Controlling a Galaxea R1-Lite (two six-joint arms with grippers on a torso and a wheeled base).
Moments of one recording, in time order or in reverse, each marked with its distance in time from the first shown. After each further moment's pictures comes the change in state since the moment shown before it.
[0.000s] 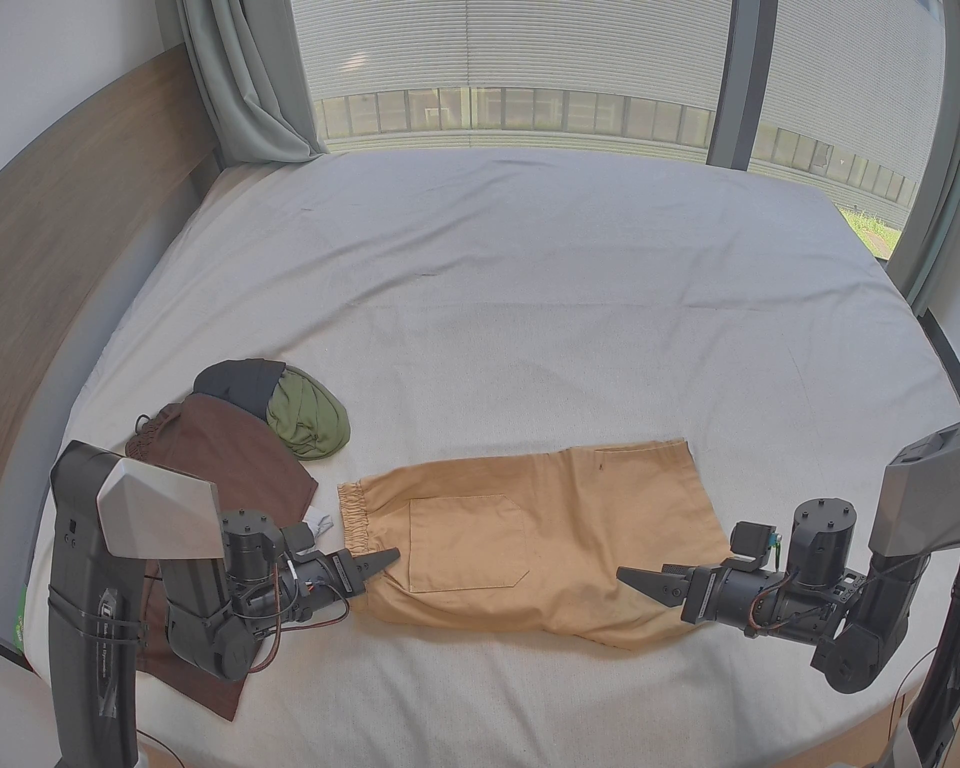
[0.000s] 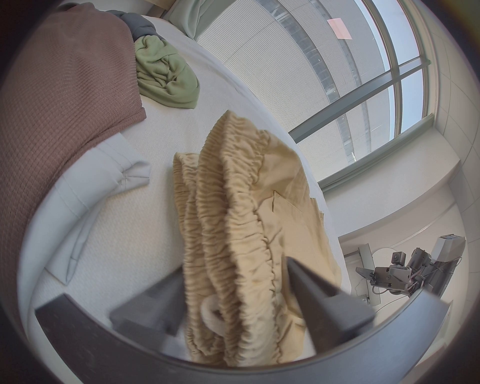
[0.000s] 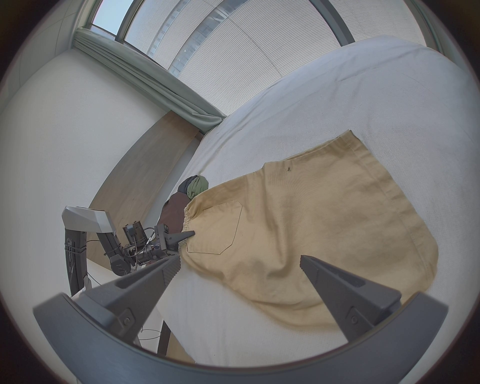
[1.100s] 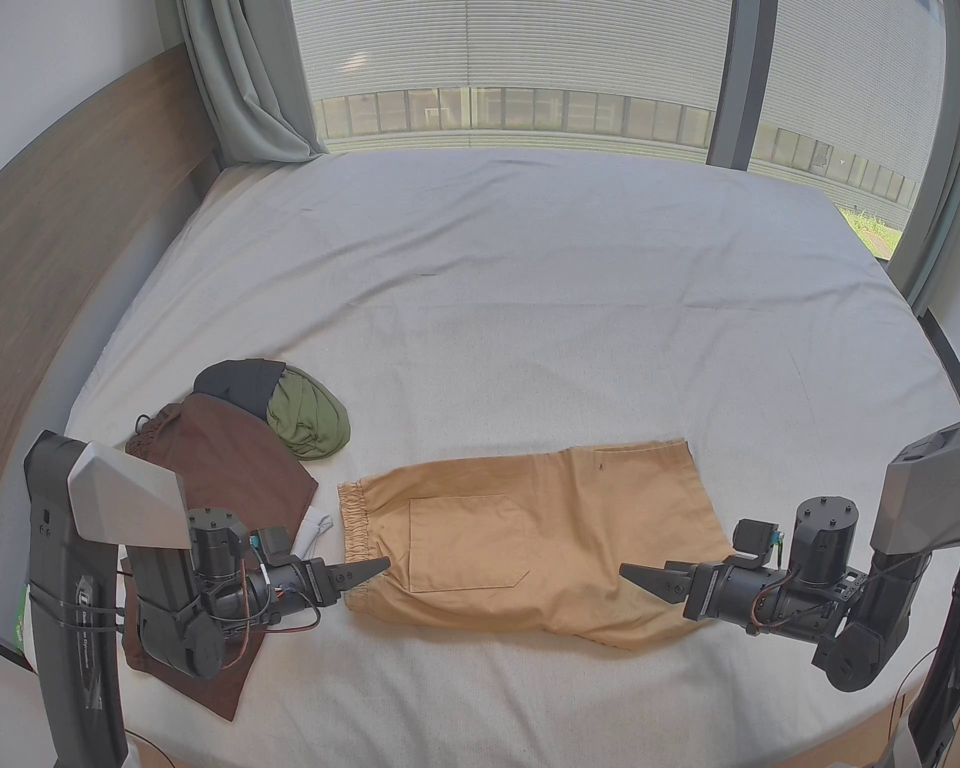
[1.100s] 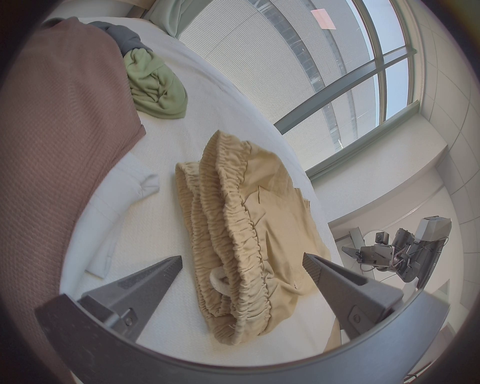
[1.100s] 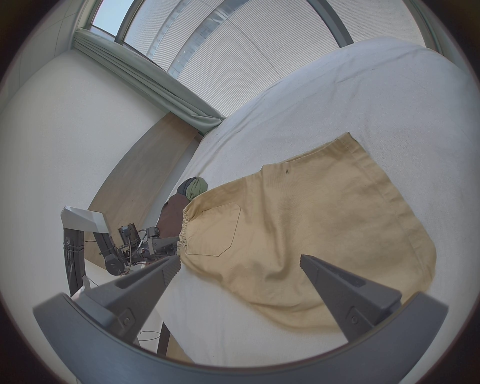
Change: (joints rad) left arm 0.087 -0.054 0.088 -0.004 -0.171 0.121; right arm -0.009 -0.002 -0.002 0.000 0.000 -0.001
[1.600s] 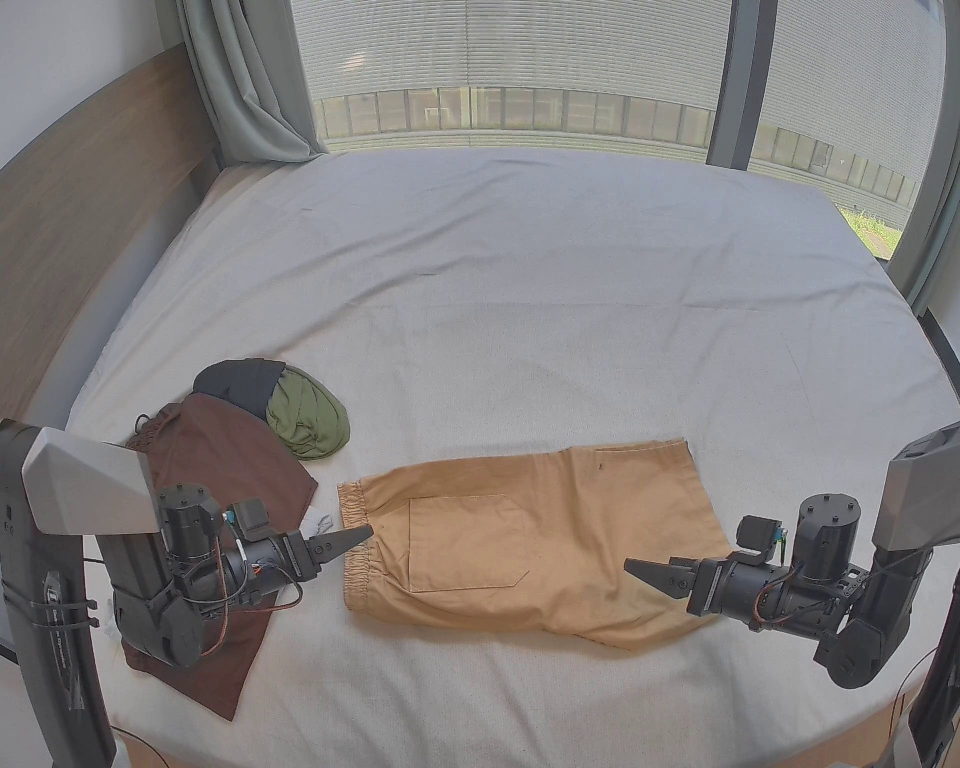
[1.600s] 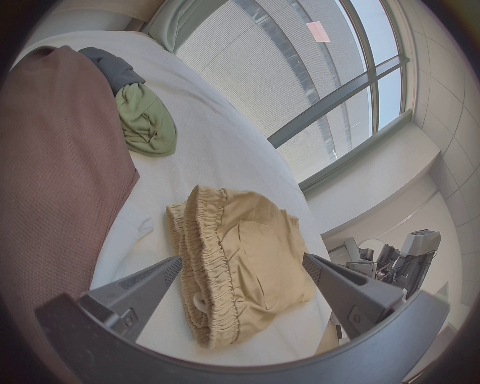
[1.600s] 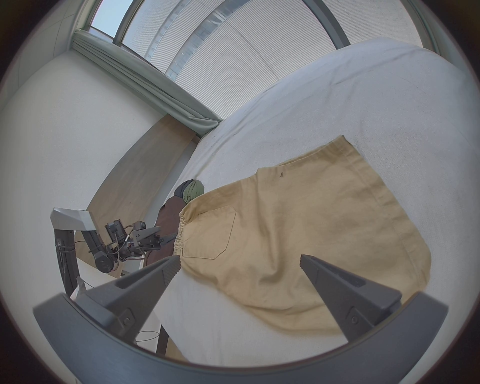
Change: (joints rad) left arm 0.029 -0.120 0.027 0.000 -0.017 -0.050; right arm -0.019 -0.001 -0.002 0.000 0.001 -0.001
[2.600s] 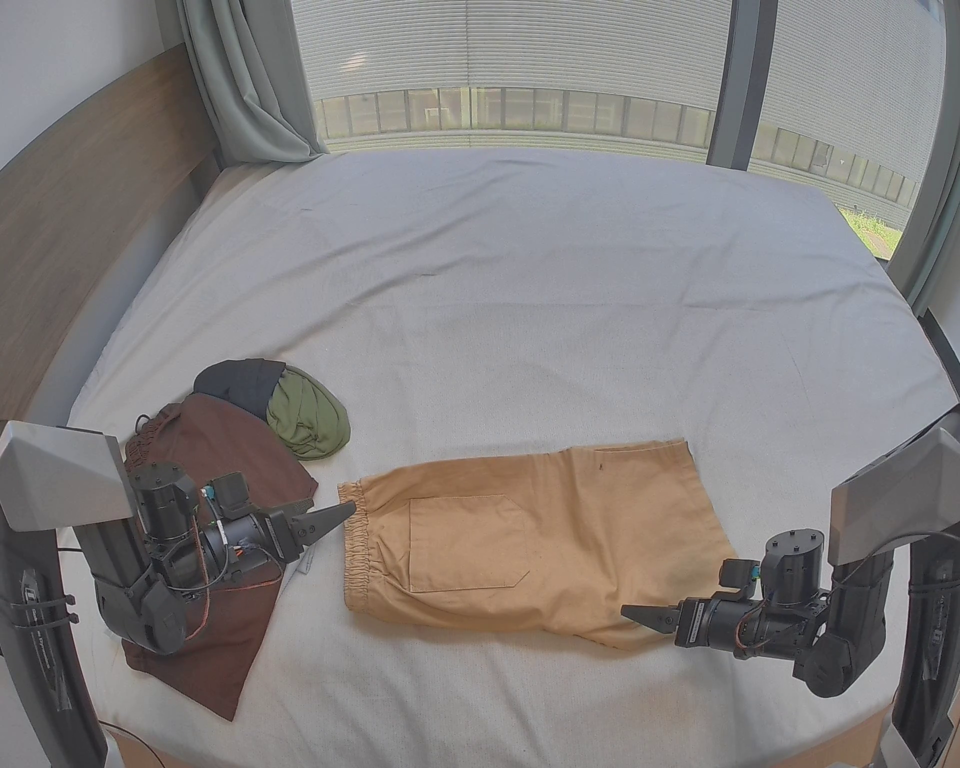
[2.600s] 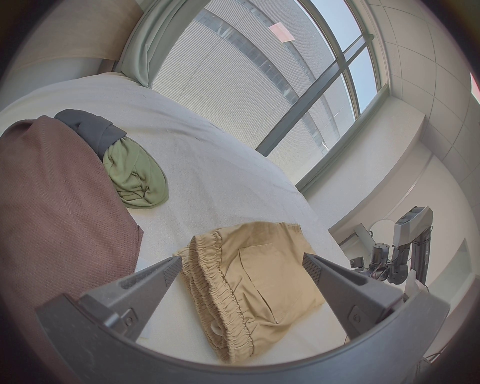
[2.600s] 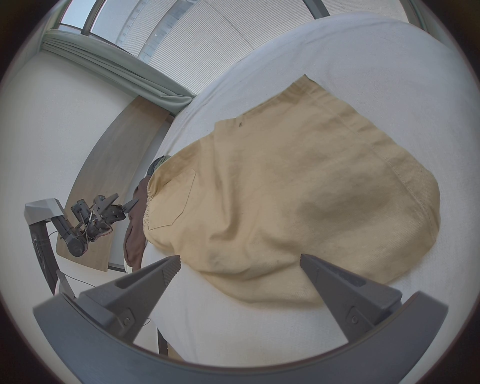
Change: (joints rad) left arm 0.042 -0.080 -0.011 0.000 -0.002 0.167; right arm -0.033 0.208 0.005 -0.002 -0.001 0.003
